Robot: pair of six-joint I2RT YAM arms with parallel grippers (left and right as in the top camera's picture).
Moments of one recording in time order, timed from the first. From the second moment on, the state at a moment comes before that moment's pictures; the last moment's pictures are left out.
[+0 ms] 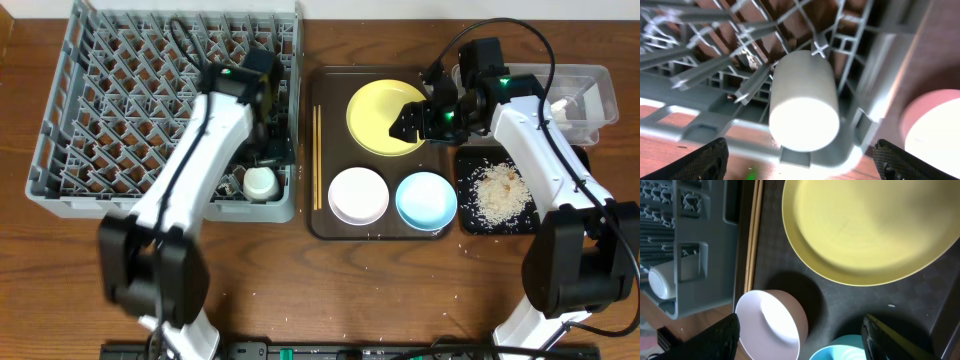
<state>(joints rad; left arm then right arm) -0.28 1.82 1.64 -1.36 -0.06 -0.46 0.15 1.88 1.52 -0.90 -0.52 0.13</state>
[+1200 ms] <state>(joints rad) -0.40 1.56 1.66 -1.29 0.07 -0.44 0.33 1.60 1.52 -1.00 -0.27 0.20</state>
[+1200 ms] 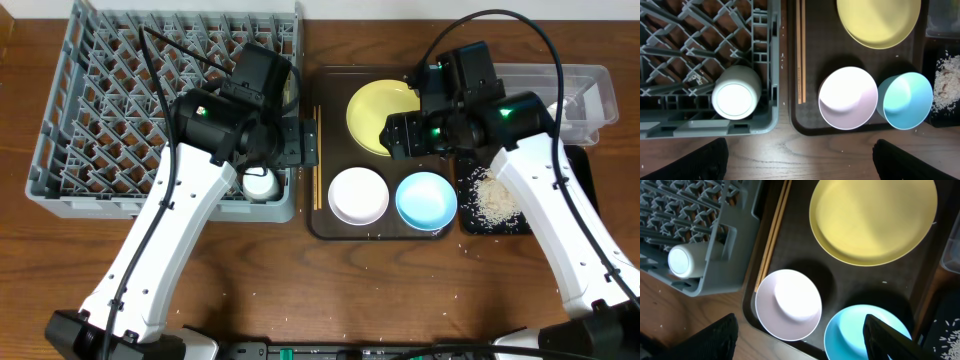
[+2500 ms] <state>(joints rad) -0.40 1.58 1.65 -1.25 0.05 -0.44 0.39 1.68 1.52 -0.99 -0.23 0.20</state>
